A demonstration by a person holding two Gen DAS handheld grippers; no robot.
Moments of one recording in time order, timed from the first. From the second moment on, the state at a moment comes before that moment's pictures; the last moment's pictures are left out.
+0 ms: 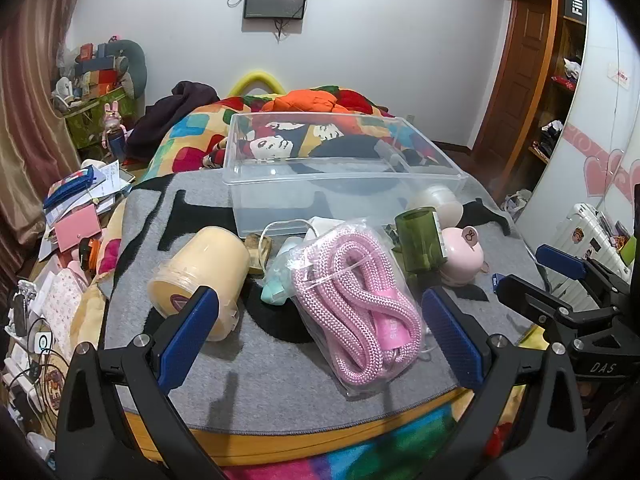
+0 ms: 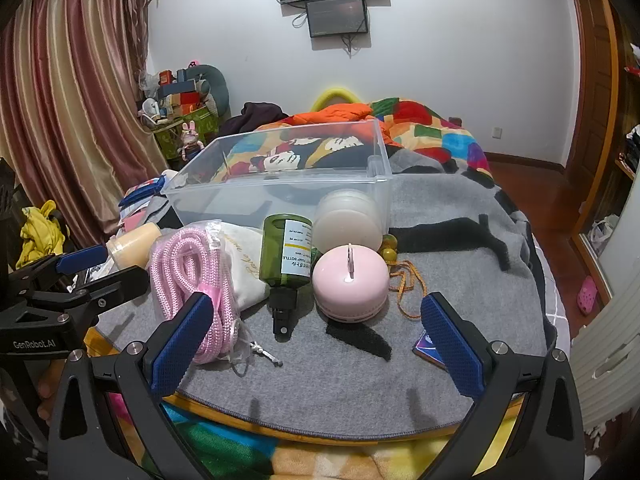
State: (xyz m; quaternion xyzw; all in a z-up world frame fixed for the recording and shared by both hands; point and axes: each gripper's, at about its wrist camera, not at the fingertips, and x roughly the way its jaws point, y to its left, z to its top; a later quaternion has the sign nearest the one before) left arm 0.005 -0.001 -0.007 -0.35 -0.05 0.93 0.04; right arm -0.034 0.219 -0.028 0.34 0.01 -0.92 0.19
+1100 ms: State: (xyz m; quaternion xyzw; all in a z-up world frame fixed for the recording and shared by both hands) left arm 0.002 -0.012 -0.010 -0.35 -0.07 0.94 0.02; right arm -0.054 0.229 -0.037 0.36 -0.01 -0.92 0.17
